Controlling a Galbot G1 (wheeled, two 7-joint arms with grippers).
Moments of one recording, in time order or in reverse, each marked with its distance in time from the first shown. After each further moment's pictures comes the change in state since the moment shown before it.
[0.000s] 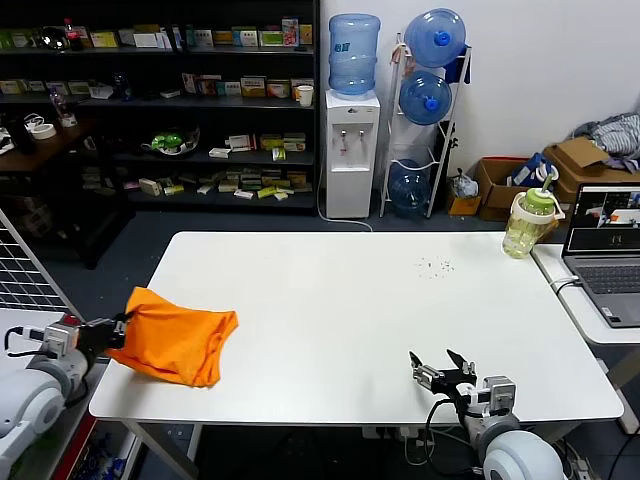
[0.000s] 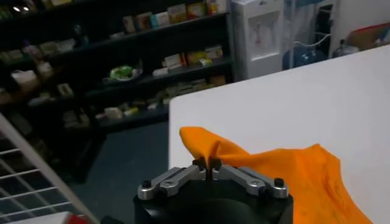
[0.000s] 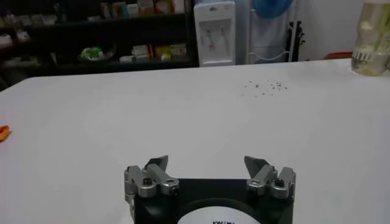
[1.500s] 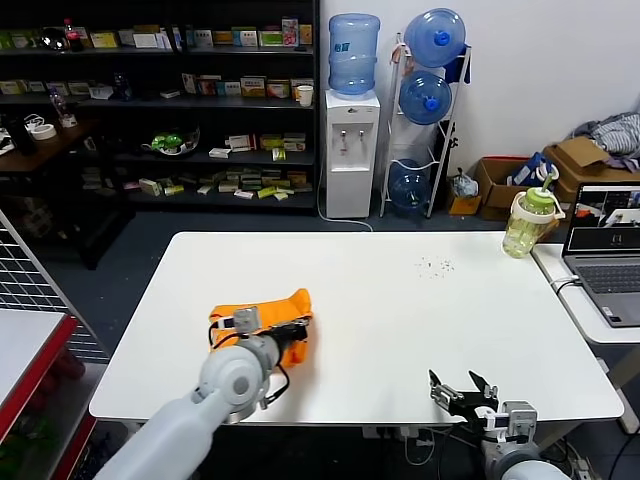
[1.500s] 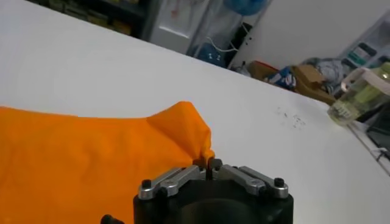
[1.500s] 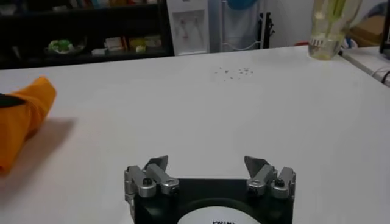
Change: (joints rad) left arm -0.557 -0.554 0.696 -0.027 -0.448 0.115 -0.501; right arm -0.147 0.082 0.111 0.078 -0.058 -0.033 0.025
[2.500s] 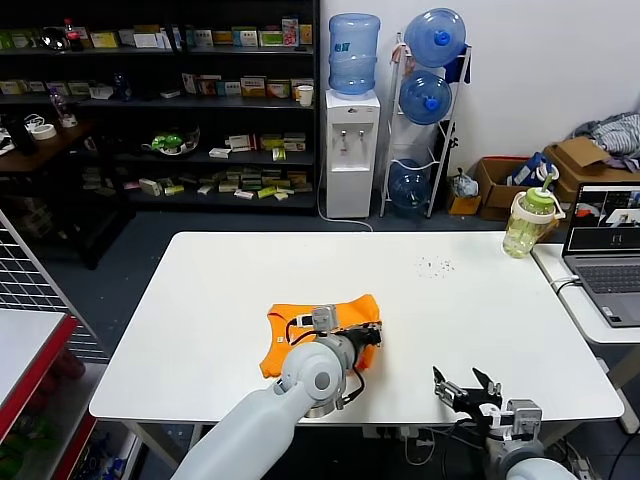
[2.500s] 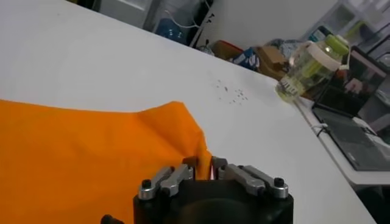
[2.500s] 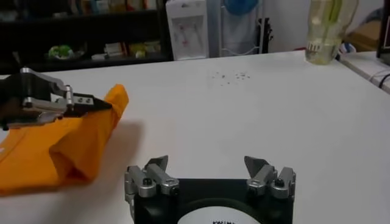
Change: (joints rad) left arm -0.094 -0.264 0.139 0.140 0.042 0.013 -0.030; right arm 0.009 -0.009 0.020 -0.026 -0.003 0.044 -0.039
